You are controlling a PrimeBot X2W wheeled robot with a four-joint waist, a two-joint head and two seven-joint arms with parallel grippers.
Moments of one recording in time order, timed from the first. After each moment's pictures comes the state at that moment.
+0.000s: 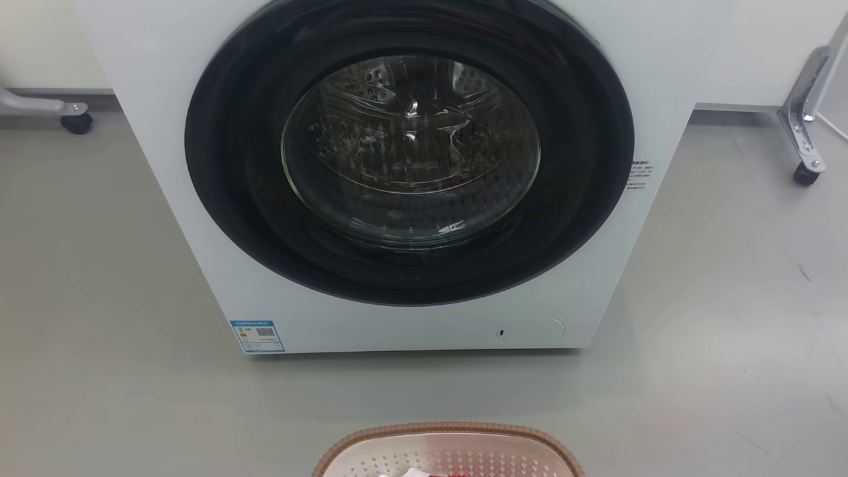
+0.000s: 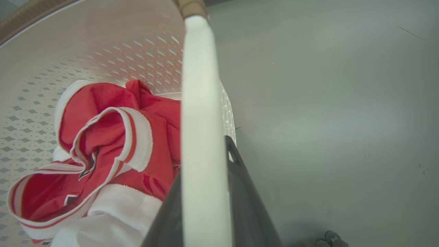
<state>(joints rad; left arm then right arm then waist) -0.28 0.04 -0.71 1.19 -0.76 -0.03 -0.03 -0.30 -0.07 1.02 1.00 1.14 -0.14 -0.10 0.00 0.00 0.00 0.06</state>
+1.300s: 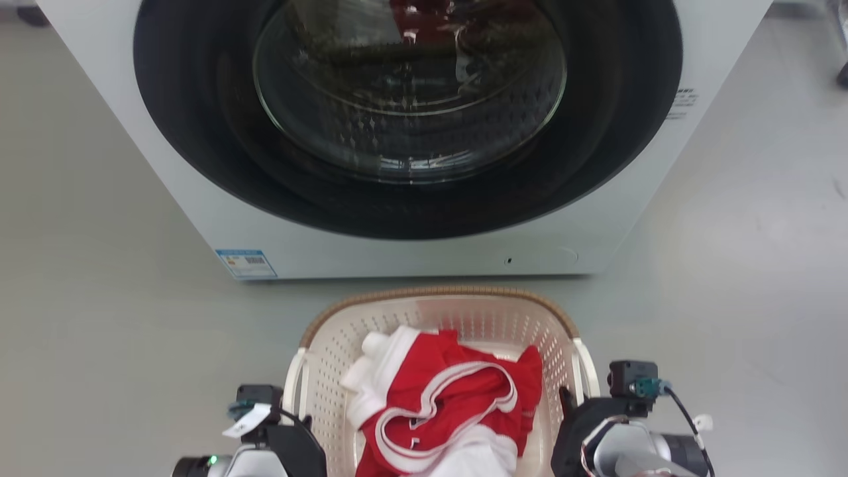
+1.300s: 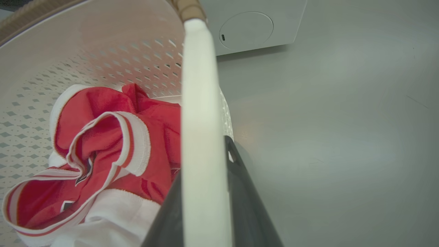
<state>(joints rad) -0.50 0.05 -0.69 1.18 -0.77 -0.02 -0.08 -0.57 -0.07 1.07 1.04 1.18 -0.14 -0.18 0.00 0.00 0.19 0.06</state>
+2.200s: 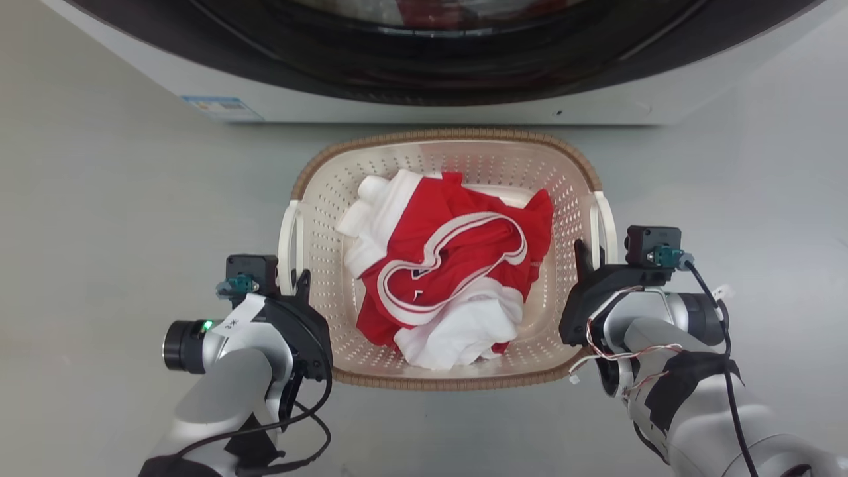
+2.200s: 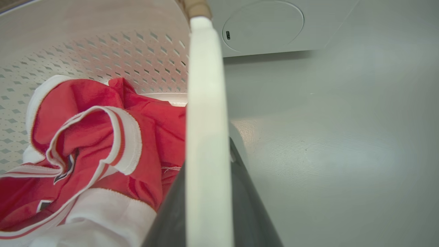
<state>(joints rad) -0.77 0.04 -0.68 1.15 -0.76 0.01 -0.16 -0.89 -0.07 1.06 1.14 1.10 -0.14 -0.23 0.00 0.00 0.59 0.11</state>
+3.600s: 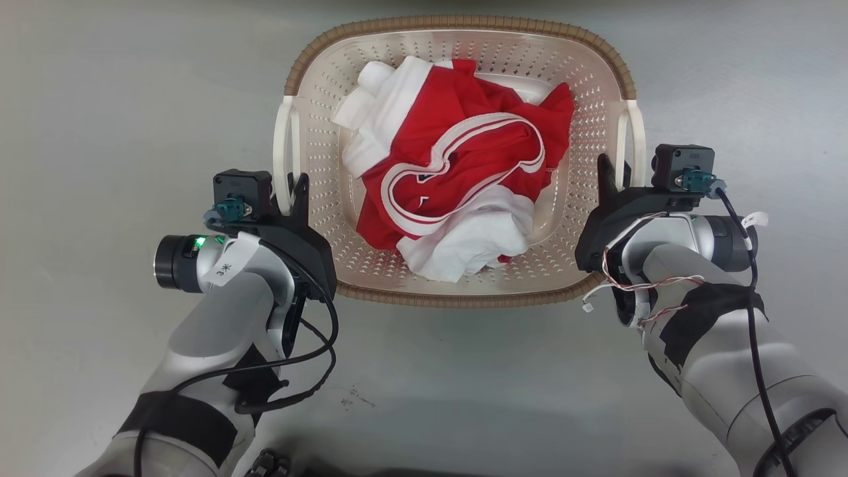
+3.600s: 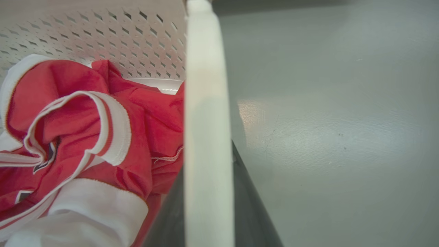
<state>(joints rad) -0.94 0.03 -0.66 1.15 -0.74 0.03 -0.24 -1.06 -0.08 1.02 1.19 1.05 -0.13 -0.25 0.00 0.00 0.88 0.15</state>
